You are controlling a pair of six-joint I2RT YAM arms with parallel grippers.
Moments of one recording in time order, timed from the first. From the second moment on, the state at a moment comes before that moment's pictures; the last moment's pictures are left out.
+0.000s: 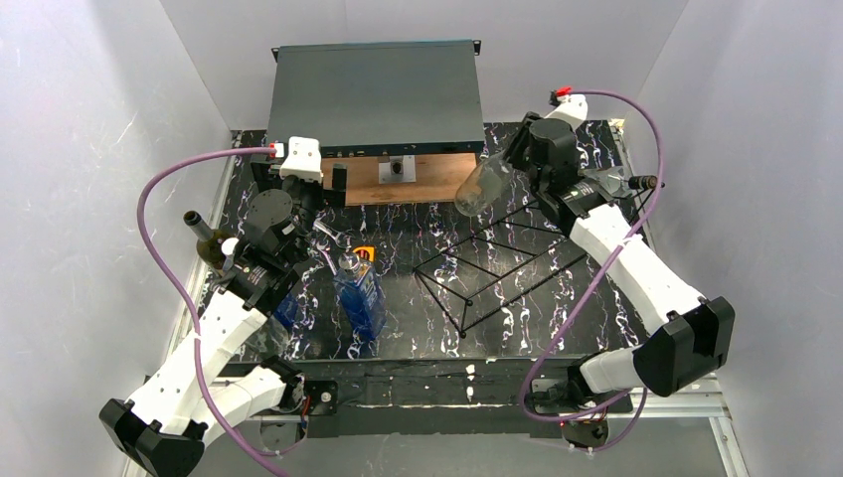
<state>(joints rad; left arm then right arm) -0.54 0.91 1.00 -0.03 -0.54 0.22 0.50 1.37 1.33 -0.21 0.46 0.48</state>
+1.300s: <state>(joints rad) -0.54 0.92 1.00 -0.04 -0.52 0.20 0.24 1.36 1.31 -0.21 0.55 0.40</state>
